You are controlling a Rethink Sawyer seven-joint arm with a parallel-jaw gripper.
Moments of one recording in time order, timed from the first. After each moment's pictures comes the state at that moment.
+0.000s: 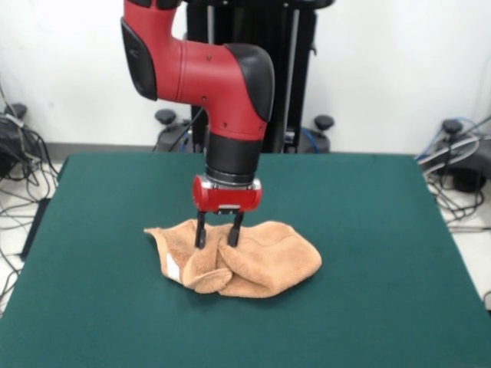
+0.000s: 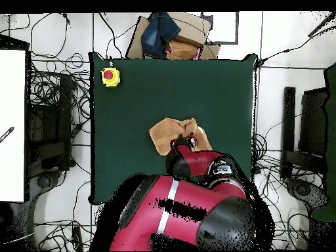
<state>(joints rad) -0.26 -0.19 -0.12 1.59 -0.43 -0.23 1.57</state>
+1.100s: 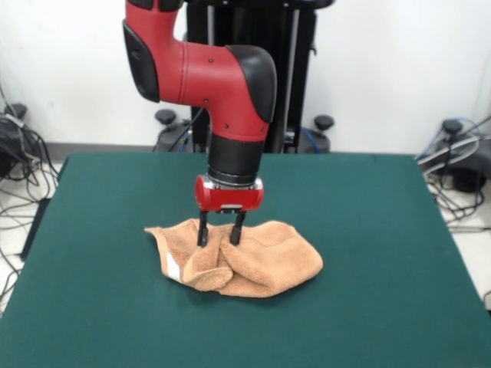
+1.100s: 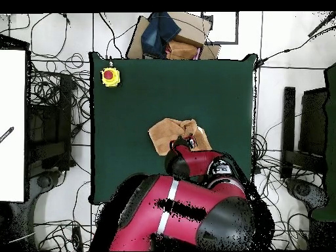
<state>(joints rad) -0.26 -0.19 -0.12 1.59 -0.43 -0.21 1.57</state>
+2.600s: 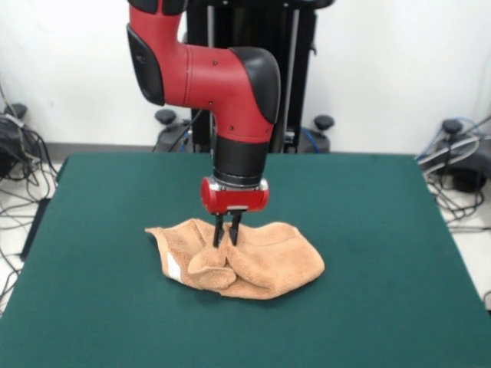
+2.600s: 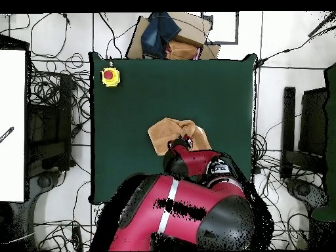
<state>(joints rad) -0.26 -0.18 -0.10 1.59 -0.44 -0.21 1.57</state>
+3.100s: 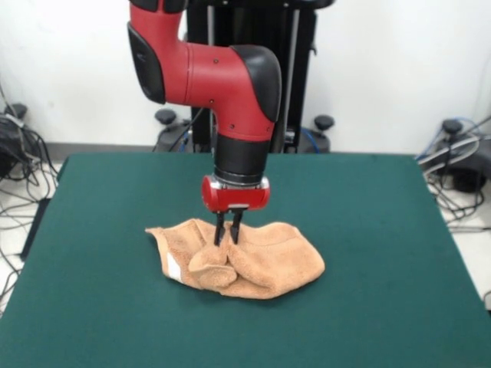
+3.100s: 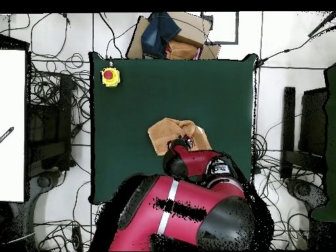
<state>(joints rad) -0.25 -0.20 -0.10 1.60 -0.44 -0.21 1.57</state>
